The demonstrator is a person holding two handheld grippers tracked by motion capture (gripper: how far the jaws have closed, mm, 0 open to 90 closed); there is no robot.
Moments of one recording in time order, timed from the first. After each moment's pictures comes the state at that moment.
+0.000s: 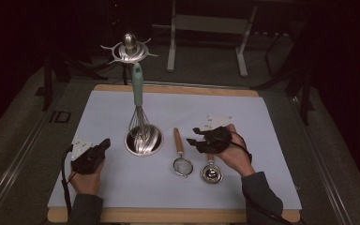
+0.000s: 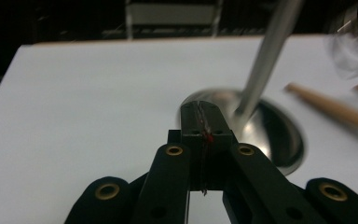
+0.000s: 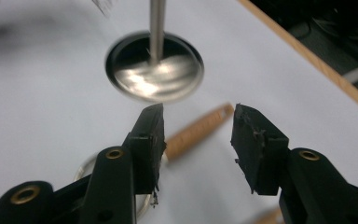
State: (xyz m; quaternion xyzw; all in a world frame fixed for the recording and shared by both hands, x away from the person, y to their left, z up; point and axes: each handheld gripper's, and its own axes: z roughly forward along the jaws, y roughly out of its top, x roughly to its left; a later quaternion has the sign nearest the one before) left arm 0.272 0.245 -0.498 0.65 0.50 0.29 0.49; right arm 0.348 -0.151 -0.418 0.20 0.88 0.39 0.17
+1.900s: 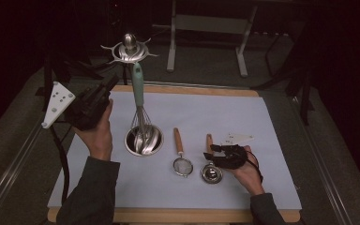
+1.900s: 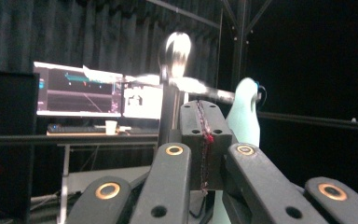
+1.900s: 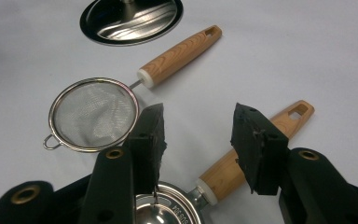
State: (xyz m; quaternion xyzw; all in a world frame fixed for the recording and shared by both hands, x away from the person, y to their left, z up) left arm 0.286 0.200 -0.308 0.50 0.32 0.37 0.71; right arm 0.333 -0.214 -0.485 0.30 0.85 0.42 0.12
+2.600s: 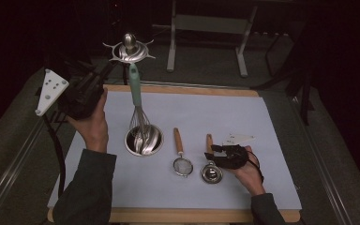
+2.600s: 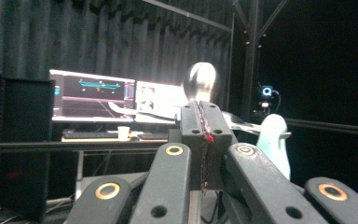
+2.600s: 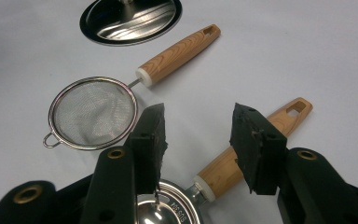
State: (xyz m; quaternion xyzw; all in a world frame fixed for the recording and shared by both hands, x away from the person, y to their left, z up) left arm 0.299 0.209 -0.292 0.50 0.34 0.38 0.70; right arm 0.334 -0.218 -0.485 0.31 0.85 0.42 0.12
